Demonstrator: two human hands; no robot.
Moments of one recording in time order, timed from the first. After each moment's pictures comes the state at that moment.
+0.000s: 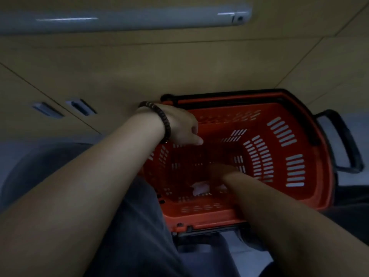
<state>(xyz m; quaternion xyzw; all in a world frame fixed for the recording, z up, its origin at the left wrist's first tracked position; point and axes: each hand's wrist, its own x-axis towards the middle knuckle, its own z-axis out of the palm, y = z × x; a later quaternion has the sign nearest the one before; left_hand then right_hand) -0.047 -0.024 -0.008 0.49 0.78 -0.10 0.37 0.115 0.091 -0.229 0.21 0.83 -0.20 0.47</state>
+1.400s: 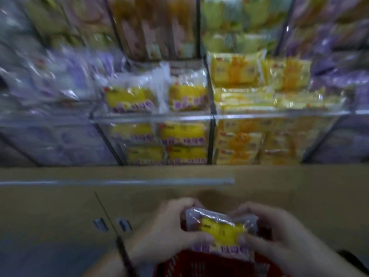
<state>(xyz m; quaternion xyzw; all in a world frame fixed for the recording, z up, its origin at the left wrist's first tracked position) -0.015 -0.096 0.107 0.38 0.81 0.42 0.18 0.129 0.140 0.116 0.05 0.92 -0.40 -0.04</state>
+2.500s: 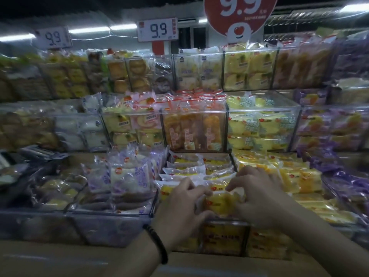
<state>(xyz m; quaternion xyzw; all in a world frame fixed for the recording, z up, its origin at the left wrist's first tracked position) -0.098 -0.116 0.319 0.43 0.85 0.26 -0.16 0.002 0.073 0.373 0.10 0.99 -0.05 -0.12</state>
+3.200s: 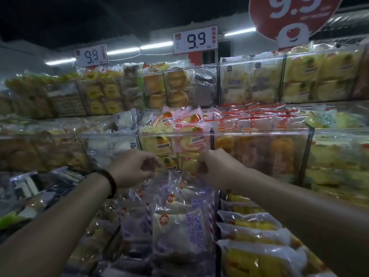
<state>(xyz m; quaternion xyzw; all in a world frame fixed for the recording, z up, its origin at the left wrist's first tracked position) -0.371 -0.293 0.443 0.29 0.93 0.16 -0.15 -0.293 -0.032 0.442 -0.07 0.98 -0.10 -0.16</state>
